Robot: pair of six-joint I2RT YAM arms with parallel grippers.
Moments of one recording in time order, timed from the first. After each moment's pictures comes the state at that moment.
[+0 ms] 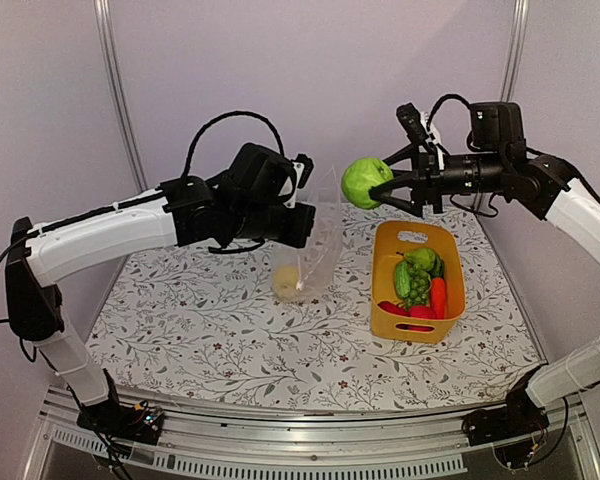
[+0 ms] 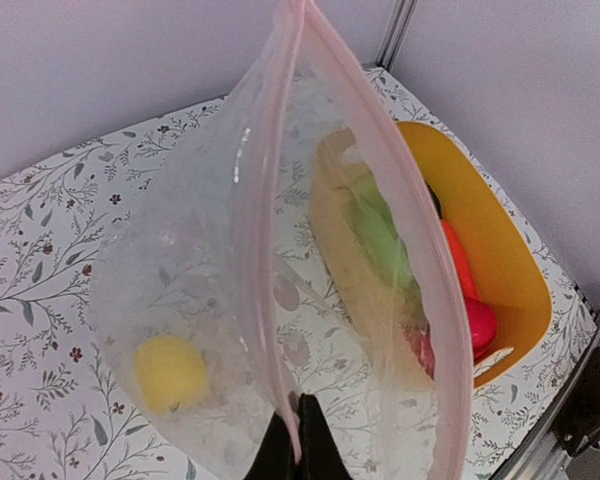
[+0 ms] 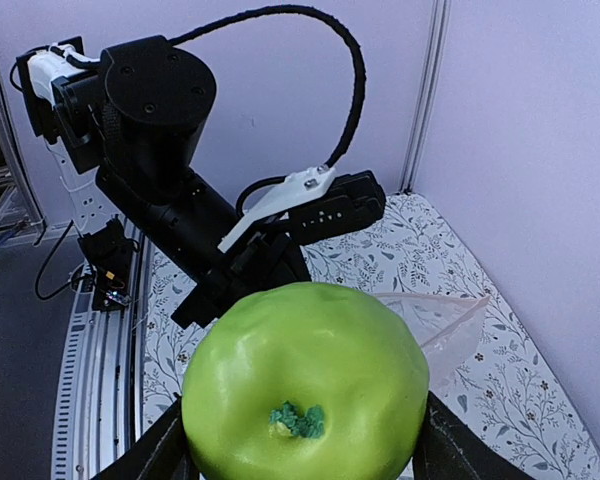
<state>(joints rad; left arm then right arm) -0.99 1.68 1.59 -0.51 -0.27 -0.38 0.59 1.33 1.47 -0.49 -0.68 -0.29</state>
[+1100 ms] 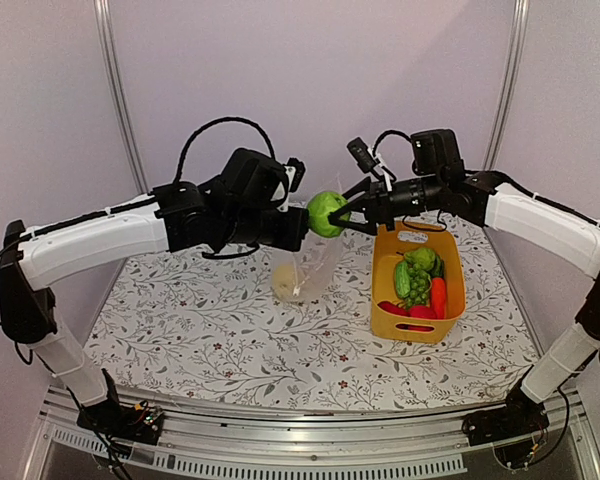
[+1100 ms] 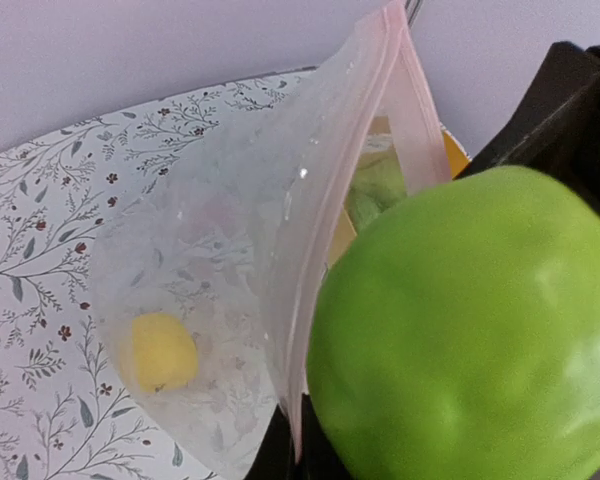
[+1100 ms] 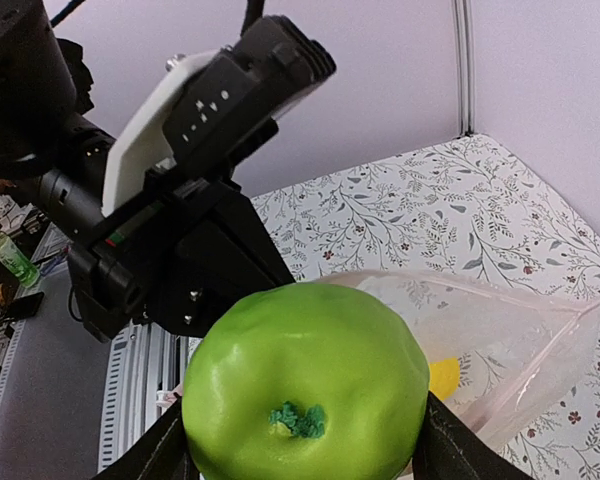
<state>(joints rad) -1.00 1.65 1.52 -0.49 -0.25 -0.44 0.64 1.58 1.43 -0.27 -0.80 -0.07</state>
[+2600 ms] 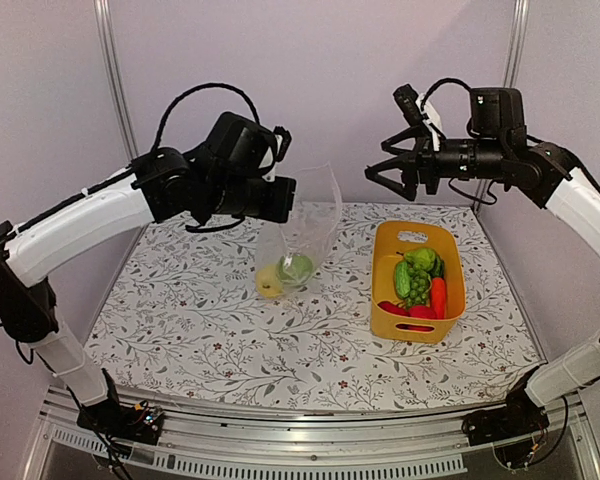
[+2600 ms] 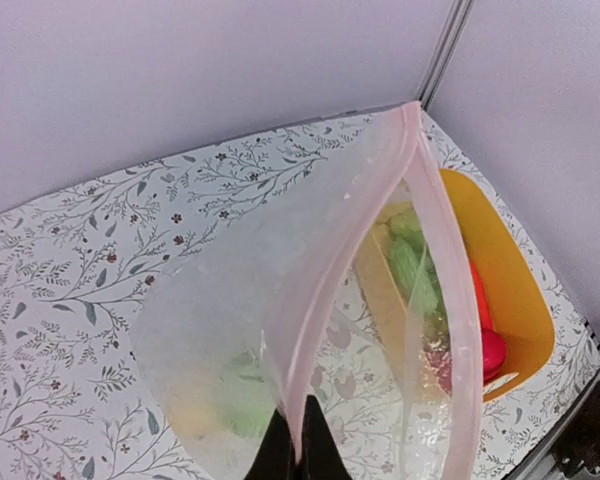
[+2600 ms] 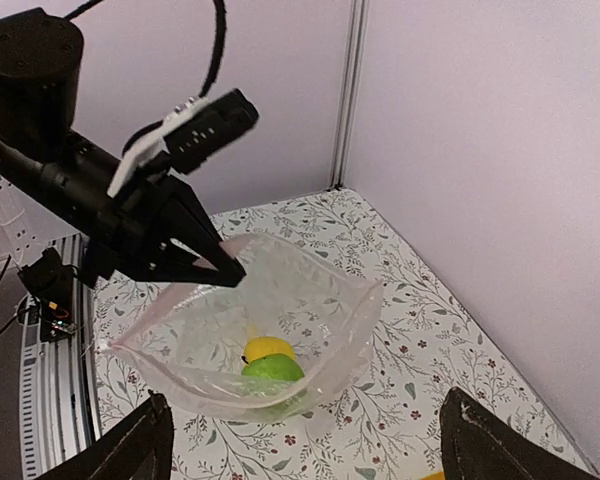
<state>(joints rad) -0.98 1.65 1.70 -0.68 -0.35 -0.41 0.63 1.38 1.58 -0.51 -0.48 -0.23</state>
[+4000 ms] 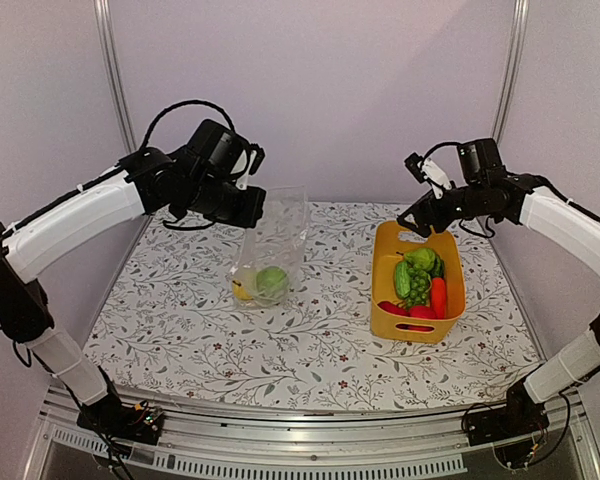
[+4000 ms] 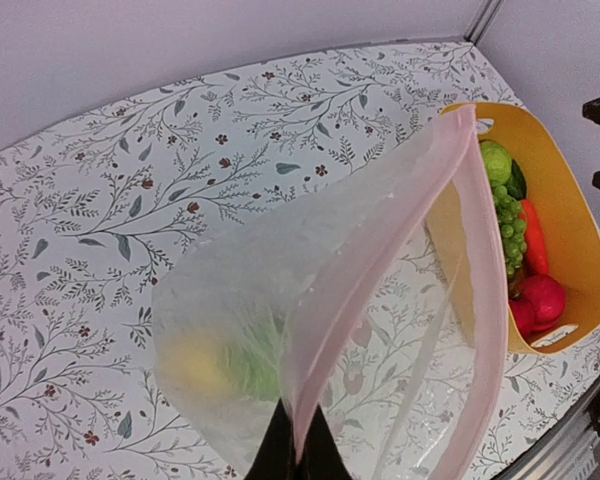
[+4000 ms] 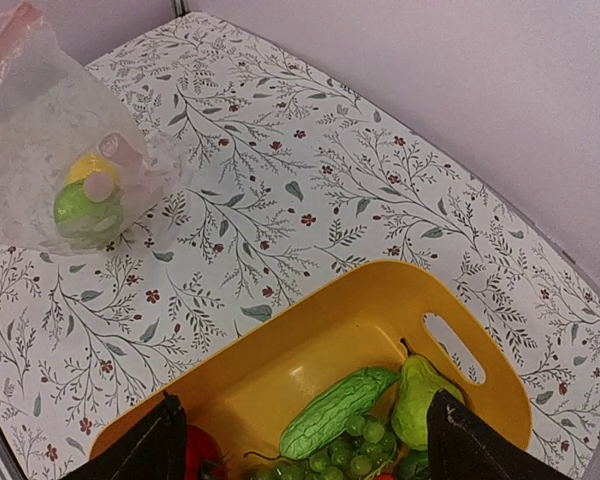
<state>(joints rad) -0.81 1.60 1.65 -0.81 -0.21 -0.36 0.38 1.44 1.31 -0.53 -0.29 -0.29</state>
